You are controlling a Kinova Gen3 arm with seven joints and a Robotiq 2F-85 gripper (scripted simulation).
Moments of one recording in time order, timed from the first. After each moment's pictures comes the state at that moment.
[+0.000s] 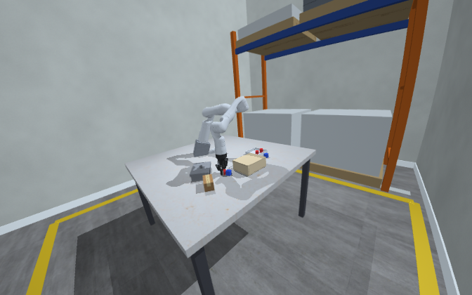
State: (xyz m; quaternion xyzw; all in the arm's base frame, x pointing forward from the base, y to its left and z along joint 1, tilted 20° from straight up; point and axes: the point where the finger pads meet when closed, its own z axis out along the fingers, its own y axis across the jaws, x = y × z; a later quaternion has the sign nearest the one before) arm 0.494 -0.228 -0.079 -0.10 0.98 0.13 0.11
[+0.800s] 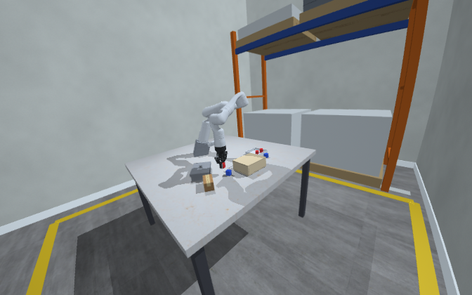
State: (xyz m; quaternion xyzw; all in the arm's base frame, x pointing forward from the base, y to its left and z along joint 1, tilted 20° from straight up) arm 0.484 -0.242 -0.031 -0.10 0.98 0.13 0.11
